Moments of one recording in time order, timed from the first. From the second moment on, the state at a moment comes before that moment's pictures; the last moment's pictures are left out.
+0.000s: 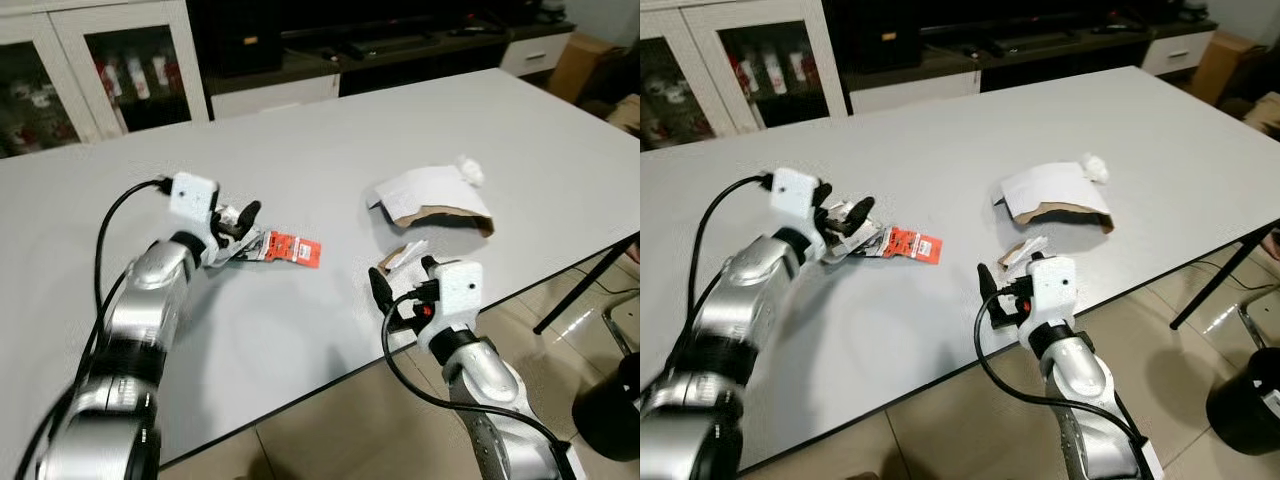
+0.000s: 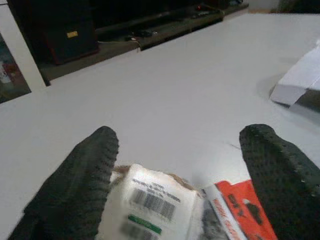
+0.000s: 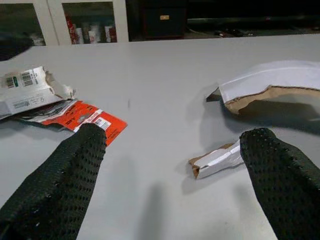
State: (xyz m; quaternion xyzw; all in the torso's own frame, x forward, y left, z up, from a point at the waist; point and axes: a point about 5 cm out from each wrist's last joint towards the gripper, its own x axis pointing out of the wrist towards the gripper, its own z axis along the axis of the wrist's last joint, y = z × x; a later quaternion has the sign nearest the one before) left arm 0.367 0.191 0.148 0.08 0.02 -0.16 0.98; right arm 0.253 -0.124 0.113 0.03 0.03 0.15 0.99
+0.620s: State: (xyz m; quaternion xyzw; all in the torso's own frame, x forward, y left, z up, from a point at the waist) left arm 0.369 0.218 0.120 0.13 0.12 -0.13 0.98; right arm 0.246 -0.126 0.114 0.03 0.04 0.15 0.99
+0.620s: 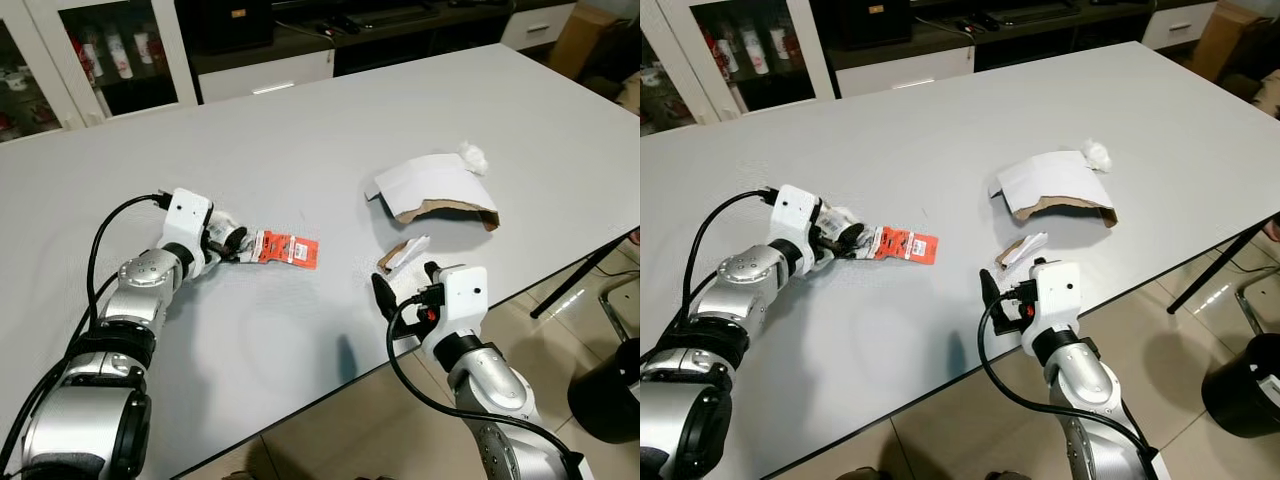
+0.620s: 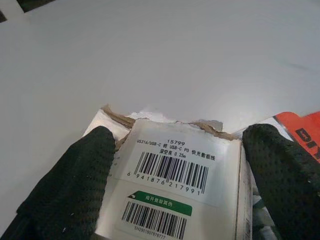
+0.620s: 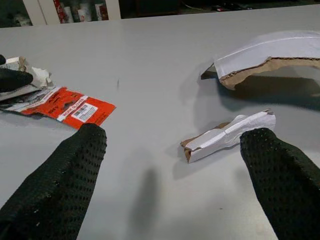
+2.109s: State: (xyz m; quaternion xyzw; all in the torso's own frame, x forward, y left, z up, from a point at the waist) left arm 0.369 0.224 0.123 0.12 0.12 -0.15 0.97; right arm 0.253 -0.120 0.115 0.03 0.04 0.16 0.99
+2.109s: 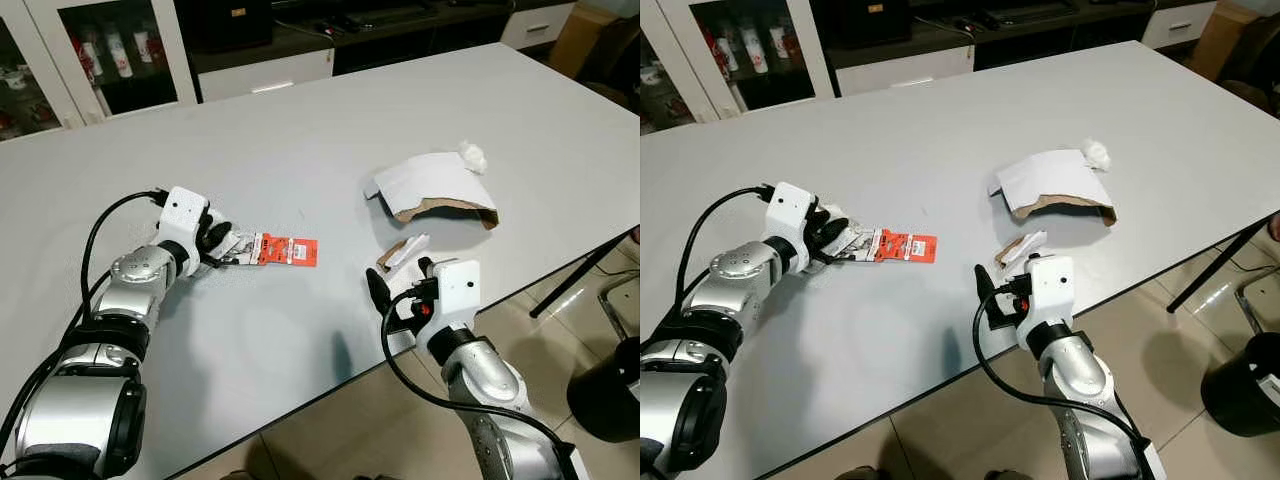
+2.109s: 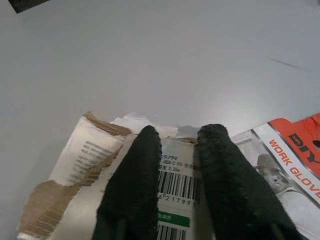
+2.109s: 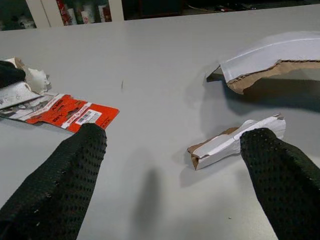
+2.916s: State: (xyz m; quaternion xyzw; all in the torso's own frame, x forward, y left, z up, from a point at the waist) left arm 0.324 0.231 0.188 0.02 -0.06 -0.17 0.98; right arm 0.277 -0.090 0.119 0.05 0.03 0.21 0.98
